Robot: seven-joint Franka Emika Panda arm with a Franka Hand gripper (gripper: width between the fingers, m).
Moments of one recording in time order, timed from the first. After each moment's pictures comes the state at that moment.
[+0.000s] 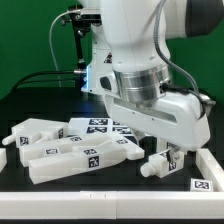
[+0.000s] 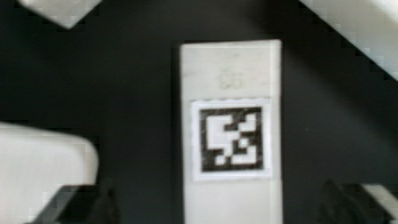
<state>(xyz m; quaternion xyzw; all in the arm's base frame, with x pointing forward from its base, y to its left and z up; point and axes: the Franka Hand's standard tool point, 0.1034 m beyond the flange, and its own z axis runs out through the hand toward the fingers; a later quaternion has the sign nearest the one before) 0.553 0.059 0.031 -0.88 0.45 0.11 0.07</state>
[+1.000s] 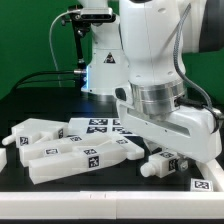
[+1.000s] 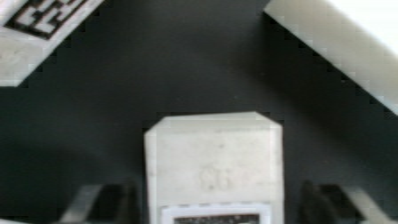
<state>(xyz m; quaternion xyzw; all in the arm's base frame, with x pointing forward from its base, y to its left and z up) 0.545 0.079 0.009 -0.88 0.45 0.09 0.06</state>
